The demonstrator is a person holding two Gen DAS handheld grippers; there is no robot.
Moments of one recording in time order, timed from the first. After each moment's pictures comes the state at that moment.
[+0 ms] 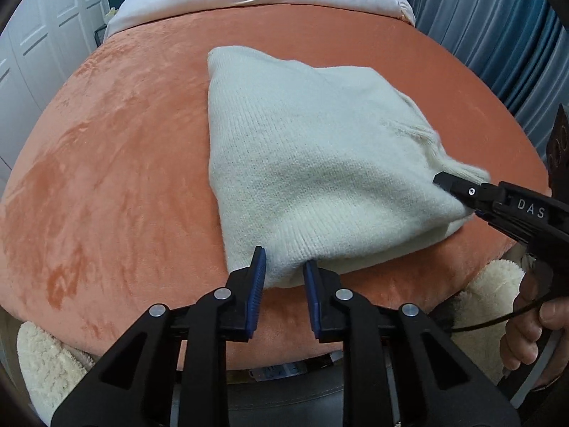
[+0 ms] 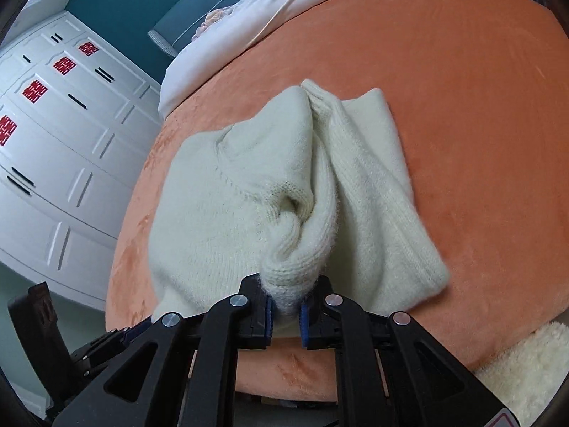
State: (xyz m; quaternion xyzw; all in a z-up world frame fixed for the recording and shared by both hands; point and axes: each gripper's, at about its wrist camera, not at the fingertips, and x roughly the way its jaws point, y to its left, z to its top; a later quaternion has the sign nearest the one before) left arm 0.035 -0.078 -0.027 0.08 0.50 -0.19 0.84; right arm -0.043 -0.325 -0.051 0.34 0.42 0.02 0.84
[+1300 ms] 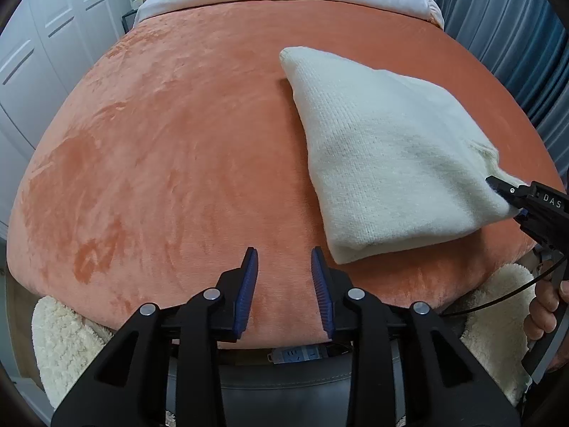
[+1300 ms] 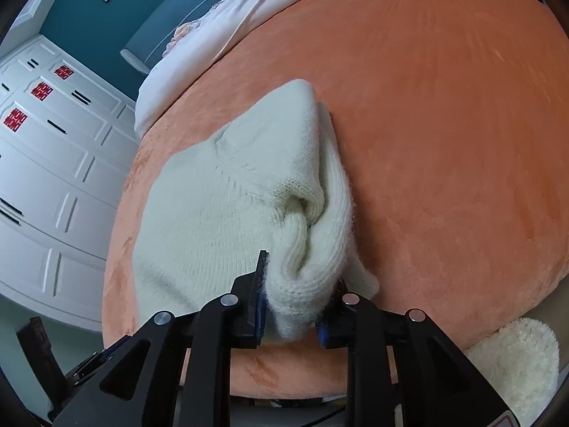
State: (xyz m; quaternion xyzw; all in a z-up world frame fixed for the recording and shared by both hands) left arm 0.032 -0.047 -0.019 0.06 0.52 -0.14 0.84; right arm -0.066 -0.372 -0.059 0.37 0.42 -0.04 0.82
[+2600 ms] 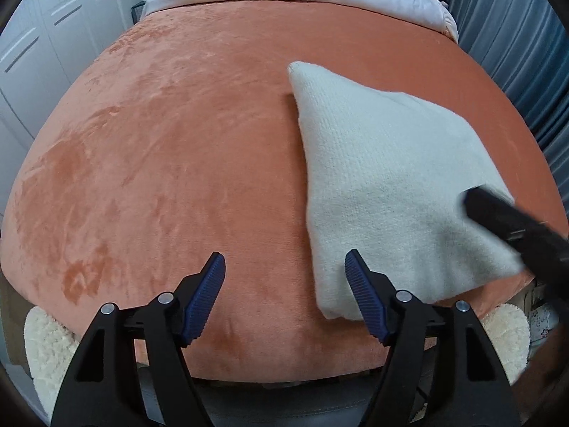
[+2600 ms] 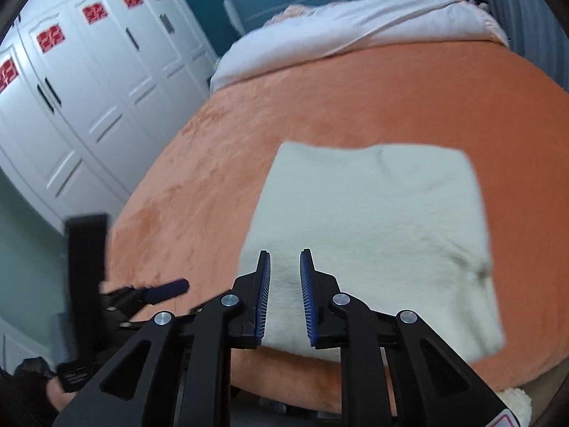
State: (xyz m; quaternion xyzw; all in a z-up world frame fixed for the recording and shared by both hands) left arm 0.073 -0.057 -0.017 0.03 0.52 -0.11 0.85; right arm -0.004 -0.250 0.000 0.18 0.44 0.09 0.88
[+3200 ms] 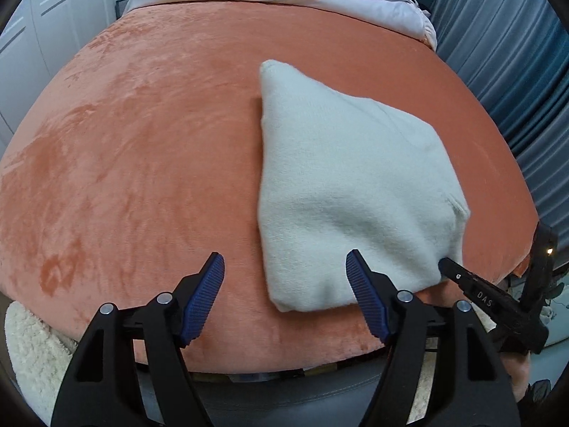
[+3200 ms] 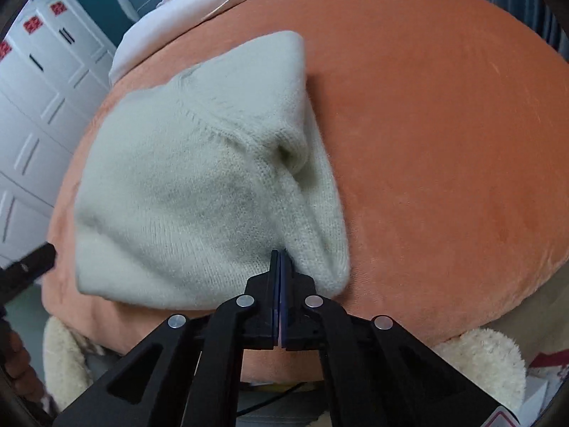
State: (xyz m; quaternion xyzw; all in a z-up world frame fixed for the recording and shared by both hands) left arm 0.063 -0.077 -0.007 0.00 0.52 -0.17 0.83; right arm -0.074 -0.361 -0.067 0.26 0.49 -0.07 0.83
